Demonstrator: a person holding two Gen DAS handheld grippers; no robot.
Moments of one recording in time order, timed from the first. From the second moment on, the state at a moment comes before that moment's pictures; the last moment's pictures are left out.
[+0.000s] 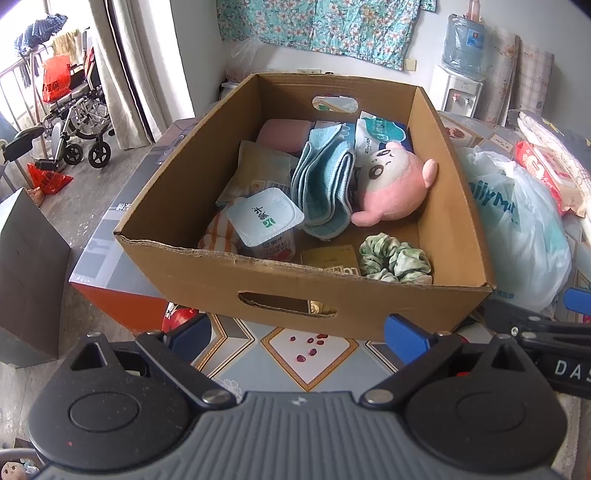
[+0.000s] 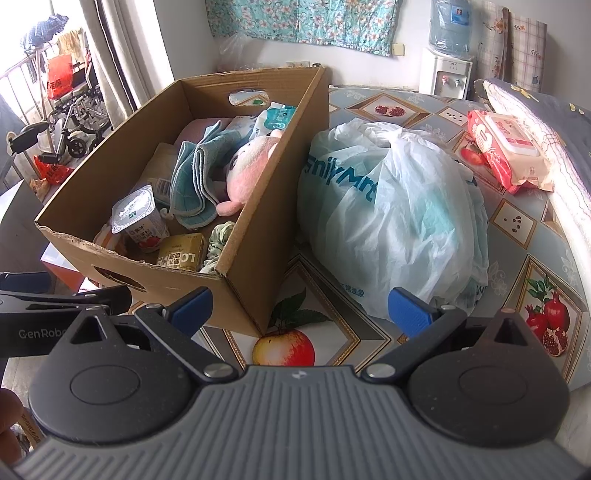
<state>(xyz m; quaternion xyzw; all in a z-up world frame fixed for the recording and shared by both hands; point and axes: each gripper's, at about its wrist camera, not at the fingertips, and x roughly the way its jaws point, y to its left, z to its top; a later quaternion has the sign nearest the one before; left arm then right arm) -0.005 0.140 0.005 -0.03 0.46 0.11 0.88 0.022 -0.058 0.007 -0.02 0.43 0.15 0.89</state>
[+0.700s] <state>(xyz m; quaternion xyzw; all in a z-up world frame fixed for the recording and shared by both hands) -0.003 0.142 0.005 -0.04 0.46 0.11 0.88 0.026 -0.058 0.006 -0.01 0.43 0.15 0.89</state>
